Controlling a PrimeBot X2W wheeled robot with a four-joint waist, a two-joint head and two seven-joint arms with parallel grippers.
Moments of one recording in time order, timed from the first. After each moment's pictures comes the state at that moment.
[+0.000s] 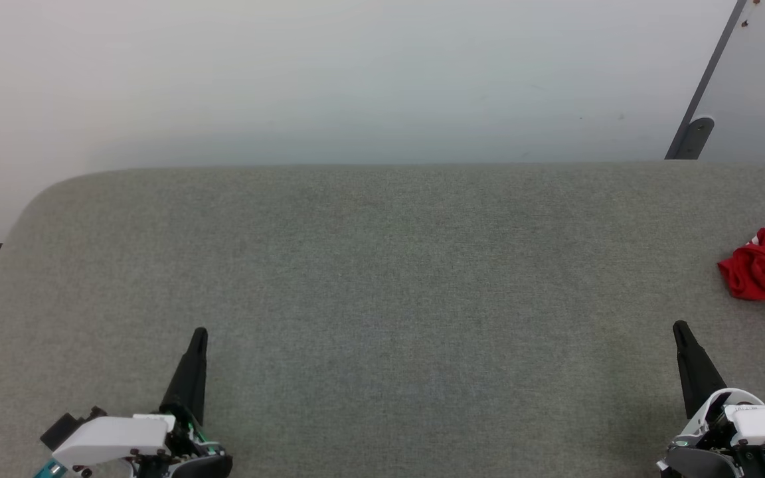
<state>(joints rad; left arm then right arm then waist) -0.10 0.06 0.09 0.25 -1.63 -0.13 0.10 -0.11 -0.05 -0.11 0.25 1.61 0.13 0.11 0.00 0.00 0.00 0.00</state>
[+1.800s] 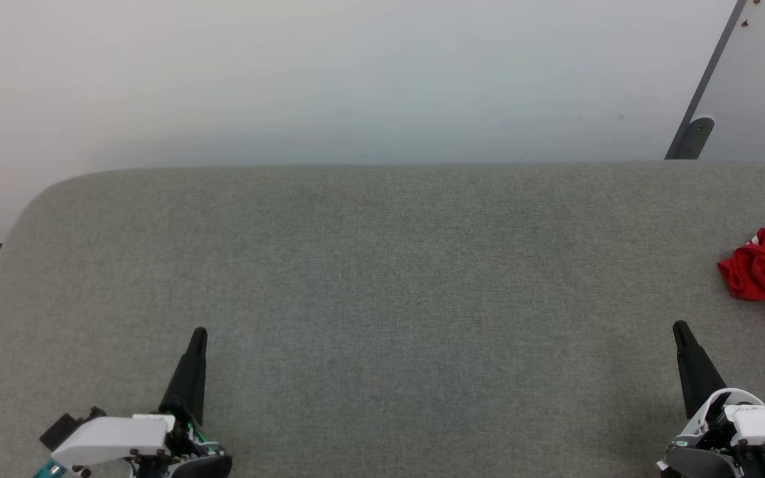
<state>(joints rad) -0.10 0.06 0.10 0.25 -1.62 -0.13 0.11 -0.11 -0.05 -0.11 0.25 1.61 0.13 0.11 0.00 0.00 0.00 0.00</state>
